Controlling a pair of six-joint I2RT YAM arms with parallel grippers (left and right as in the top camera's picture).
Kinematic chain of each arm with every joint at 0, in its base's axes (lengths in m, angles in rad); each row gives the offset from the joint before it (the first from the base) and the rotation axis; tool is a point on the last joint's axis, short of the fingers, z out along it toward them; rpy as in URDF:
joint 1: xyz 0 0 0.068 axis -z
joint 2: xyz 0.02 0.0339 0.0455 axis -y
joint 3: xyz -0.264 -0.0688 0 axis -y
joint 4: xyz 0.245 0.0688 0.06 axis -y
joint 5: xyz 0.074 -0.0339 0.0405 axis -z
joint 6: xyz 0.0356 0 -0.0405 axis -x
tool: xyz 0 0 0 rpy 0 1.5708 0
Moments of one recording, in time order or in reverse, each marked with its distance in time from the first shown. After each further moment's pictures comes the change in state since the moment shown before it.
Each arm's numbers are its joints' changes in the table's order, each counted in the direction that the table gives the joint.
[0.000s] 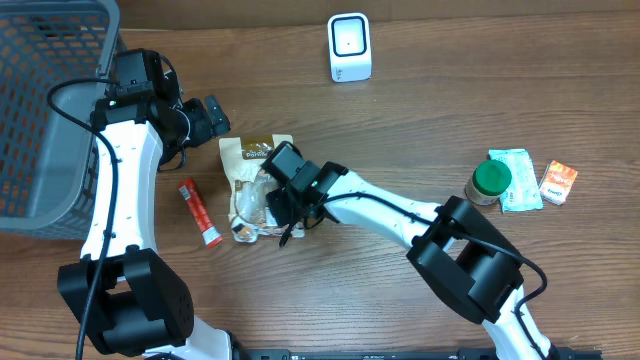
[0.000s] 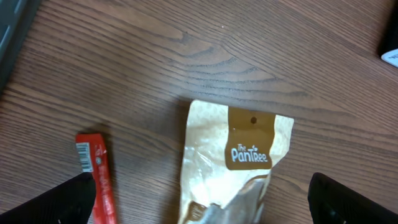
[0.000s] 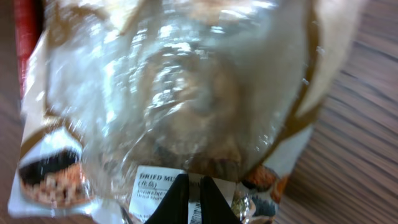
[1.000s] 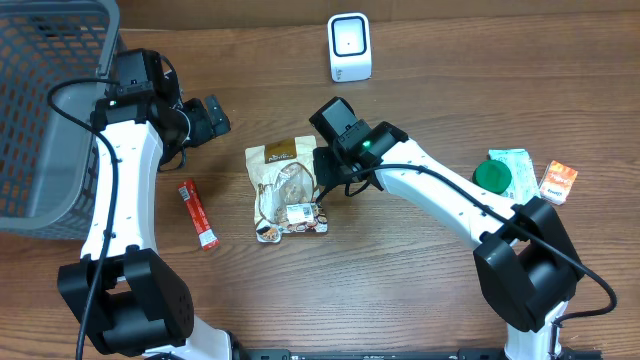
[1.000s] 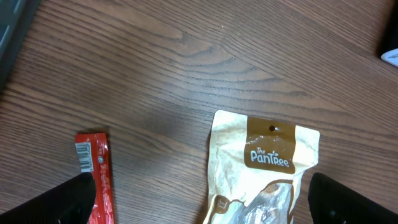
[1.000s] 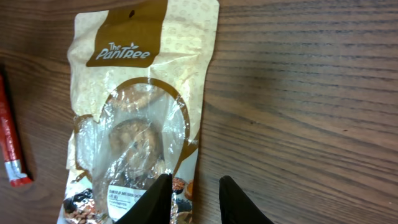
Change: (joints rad) left arm 0.001 0.000 0.000 0.000 0.000 0.000; right arm 0.167 0.194 -0.019 -0.176 0.106 -0.079
